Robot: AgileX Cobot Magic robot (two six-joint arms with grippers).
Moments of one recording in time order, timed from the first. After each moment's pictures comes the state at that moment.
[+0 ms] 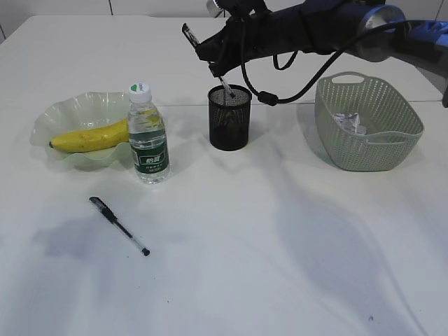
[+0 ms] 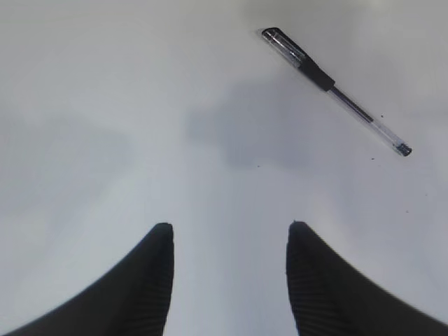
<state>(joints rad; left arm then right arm) -0.05 1.25 -0.76 -0.22 0.70 0.11 0.27 2.41 -2.20 1.09 0.64 -1.56</state>
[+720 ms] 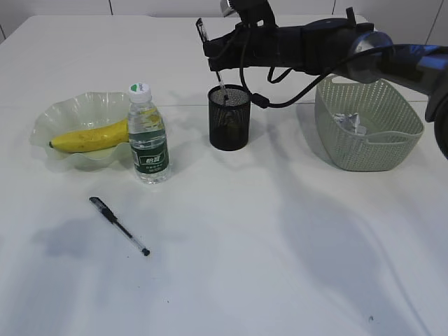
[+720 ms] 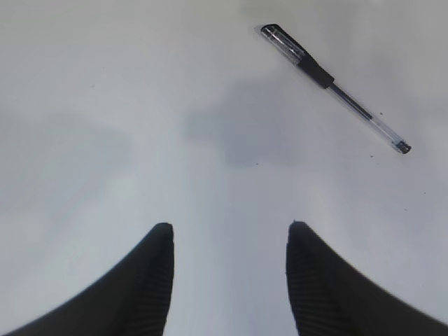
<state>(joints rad) -0.05 1.25 -0.76 -0.23 0.70 0.11 0.26 2.49 -2.20 1.44 0.50 -1.66</state>
